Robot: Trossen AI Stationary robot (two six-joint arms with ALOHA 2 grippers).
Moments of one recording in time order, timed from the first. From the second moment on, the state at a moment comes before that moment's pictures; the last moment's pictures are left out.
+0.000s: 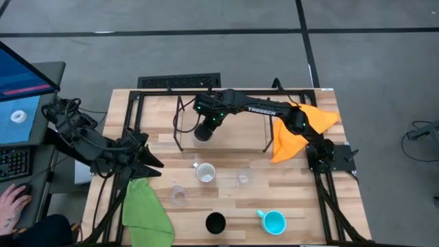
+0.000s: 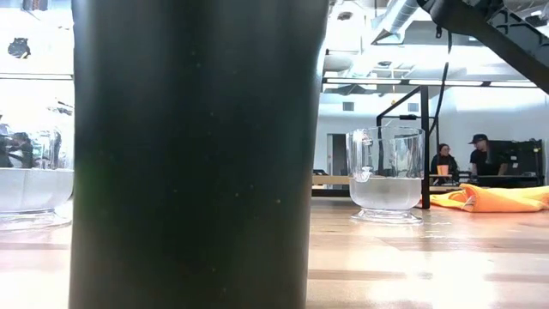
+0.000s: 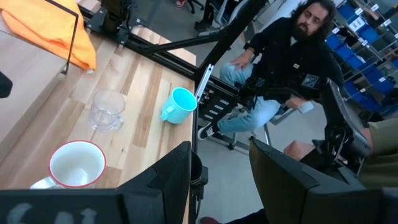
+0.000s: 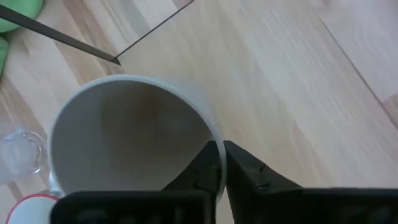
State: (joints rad) left arm -0.65 1.05 1.49 -0.83 -0.33 -0.81; right arm -0.18 2.30 2.34 -1.23 -0.05 0.36
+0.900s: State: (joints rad) left arm -0.65 1.05 1.49 -0.82 -0.32 -0.79; right arm -0.18 2.08 2.36 -1.21 -0.10 0.31
